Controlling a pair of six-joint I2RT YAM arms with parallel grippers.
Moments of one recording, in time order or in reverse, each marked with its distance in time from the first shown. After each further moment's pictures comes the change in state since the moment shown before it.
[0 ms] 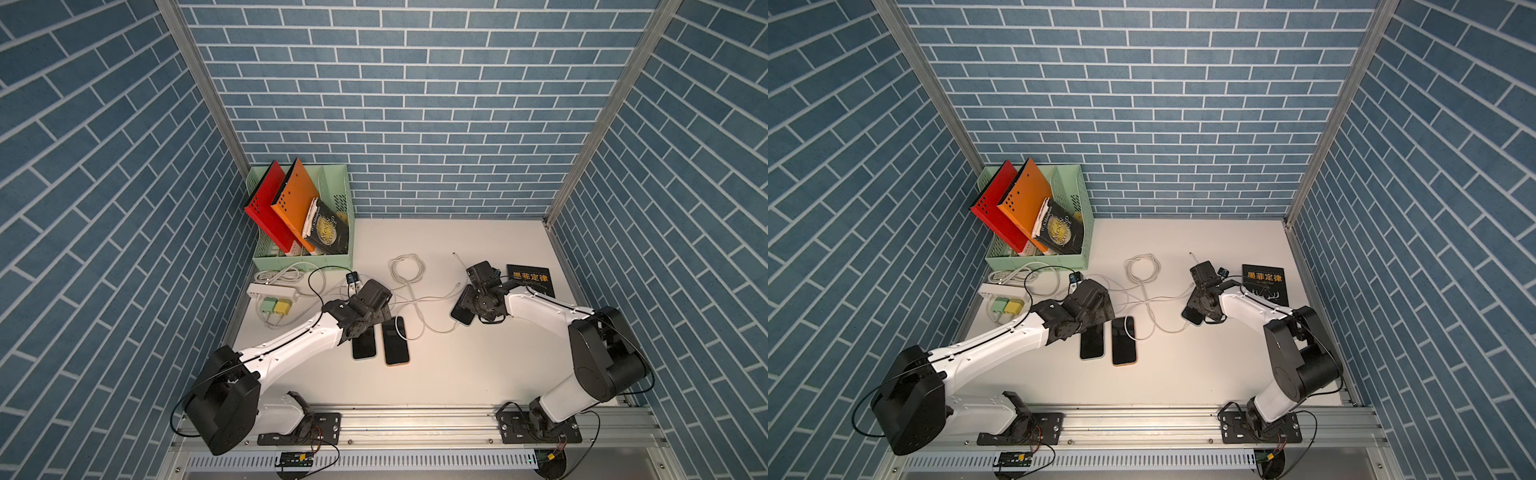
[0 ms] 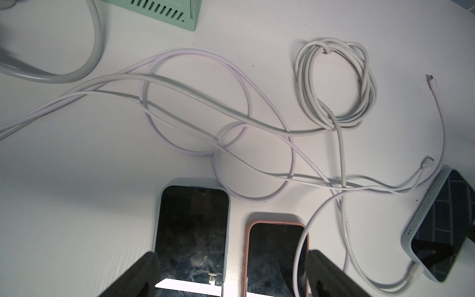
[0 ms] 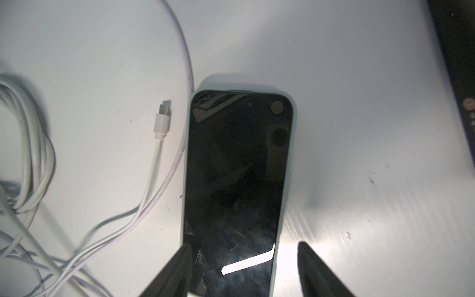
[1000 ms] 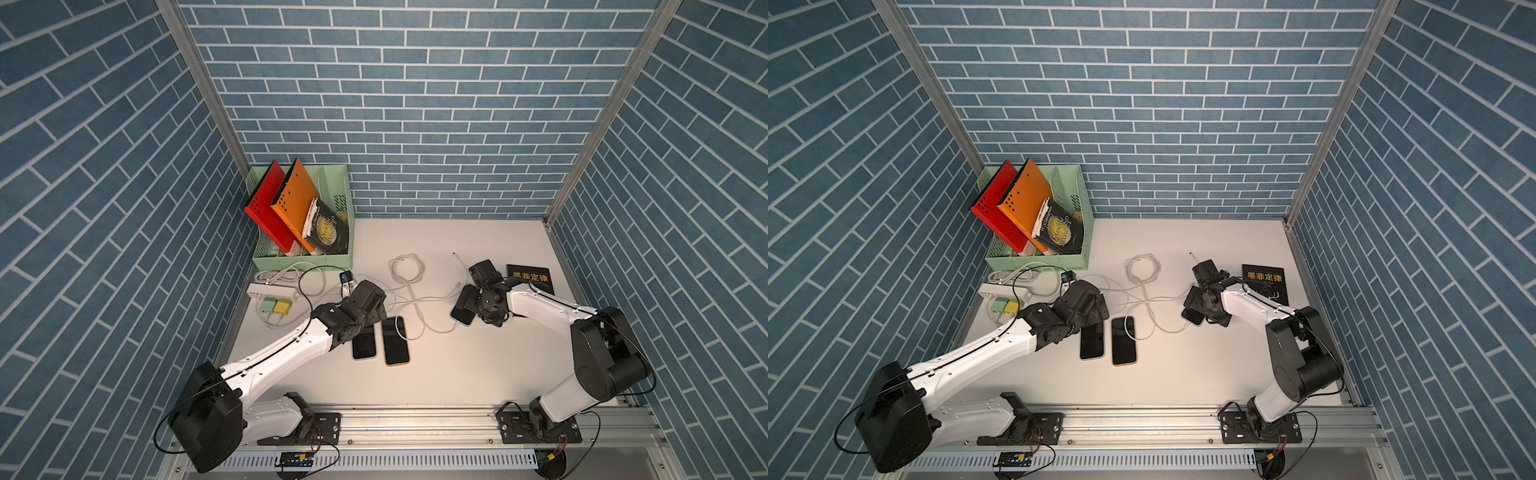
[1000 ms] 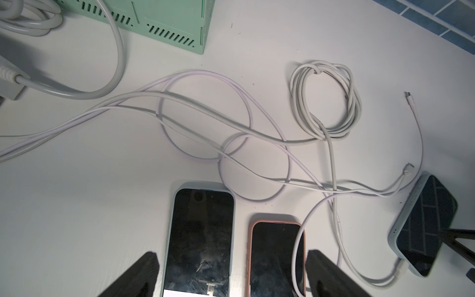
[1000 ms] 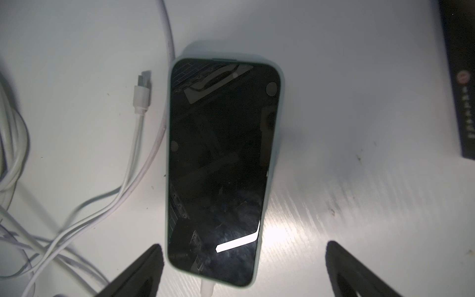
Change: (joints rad) left arm 0.006 -0.097 -0.018 -0.029 -0.023 0.019; right arm -0.027 -0.002 0.030 -0.110 -0.061 -0.018
